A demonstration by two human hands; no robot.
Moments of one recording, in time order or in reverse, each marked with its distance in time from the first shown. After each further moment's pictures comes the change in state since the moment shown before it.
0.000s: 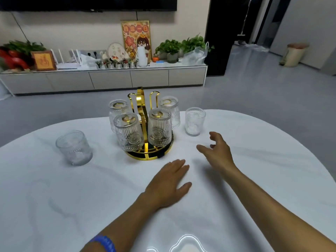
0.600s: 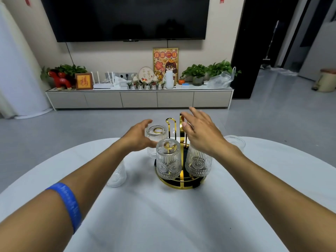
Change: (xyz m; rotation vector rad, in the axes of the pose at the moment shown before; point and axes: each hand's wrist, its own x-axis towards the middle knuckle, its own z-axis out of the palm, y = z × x) left_hand 0.031 -0.147 -0.219 -0.400 0.187 -0.565; right_hand 0.028 -0.192 0.077 -0.509 -0.186 -0.686
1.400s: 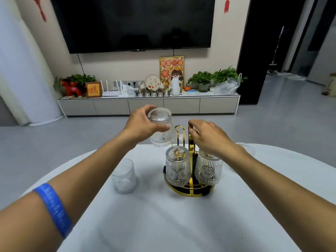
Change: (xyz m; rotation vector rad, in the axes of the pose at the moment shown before) left_hand -0.020 0.040 -0.044 -0.266 0.239 0.142; right_hand 0.010 -0.014 -0.010 -0.062 -0.022 -0.017
